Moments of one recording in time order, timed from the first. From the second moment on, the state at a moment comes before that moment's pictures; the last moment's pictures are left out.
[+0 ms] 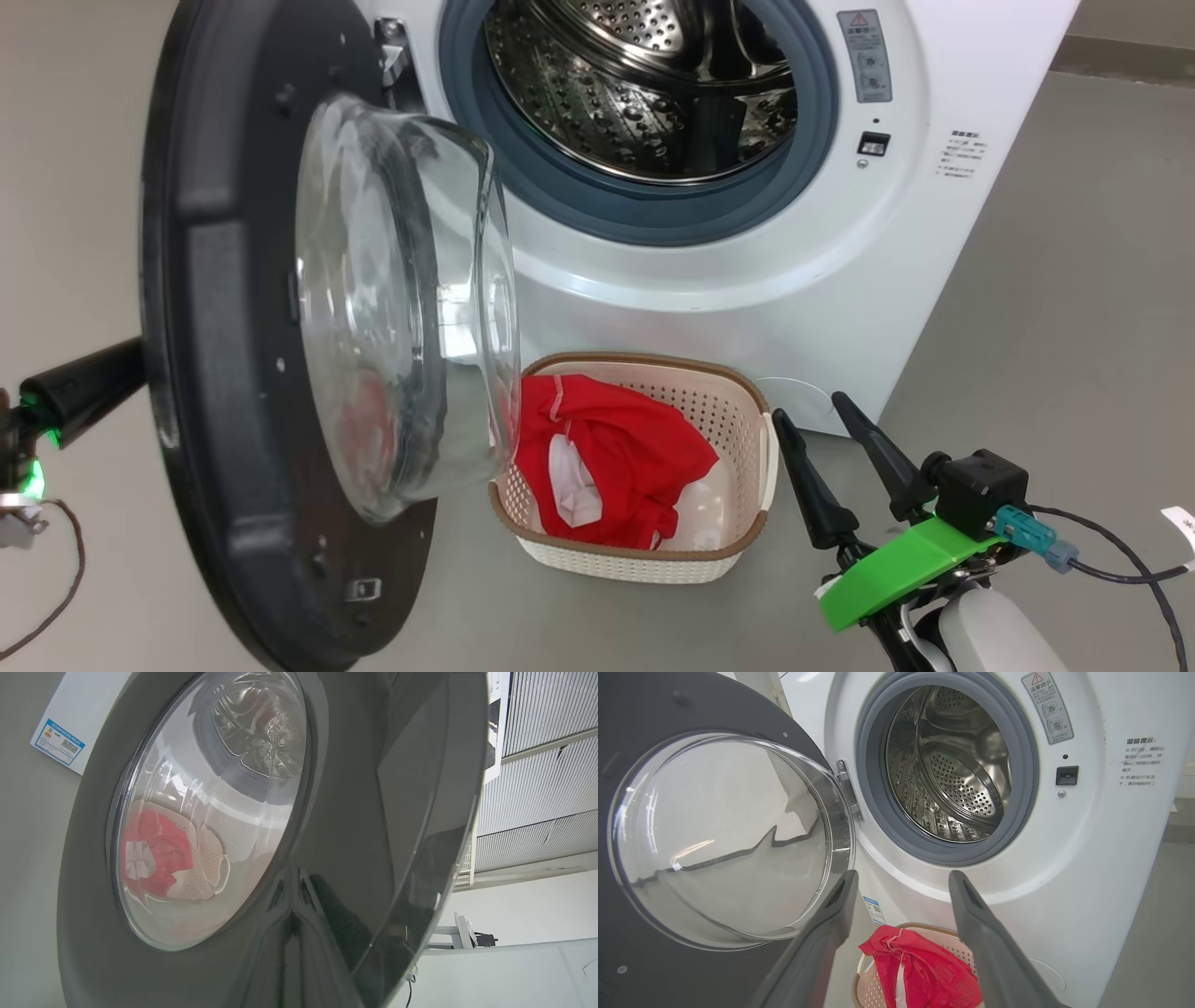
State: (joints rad) left arm -0.47 0.48 0.03 0.07 -1.57 0.16 1.06; right arm -0.24 -0.10 0.22 0.31 0.36 0.13 -0.26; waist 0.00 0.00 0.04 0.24
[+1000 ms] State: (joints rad) left arm -0.46 0.40 0.01 0.00 -1.53 0.16 0.95; right arm -0.24 -0.10 0.22 0.31 0.36 0.13 -0.26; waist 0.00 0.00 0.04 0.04
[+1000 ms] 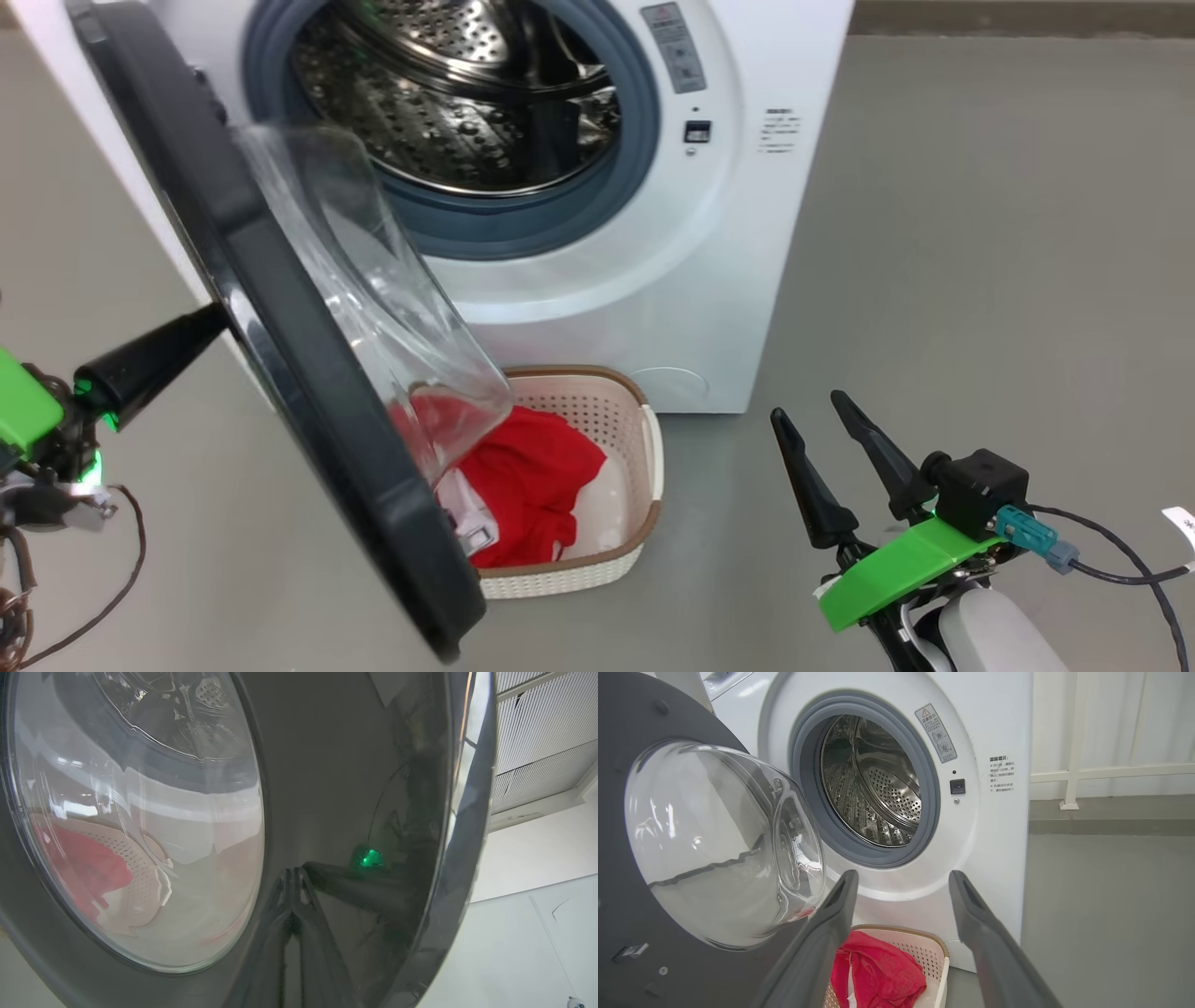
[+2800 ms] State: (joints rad) left arm -0.60 0.33 0.08 0.13 -1.41 0.10 0.71; right arm -0.24 -0.07 0.19 0.25 0.33 0.13 -0.26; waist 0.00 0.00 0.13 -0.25
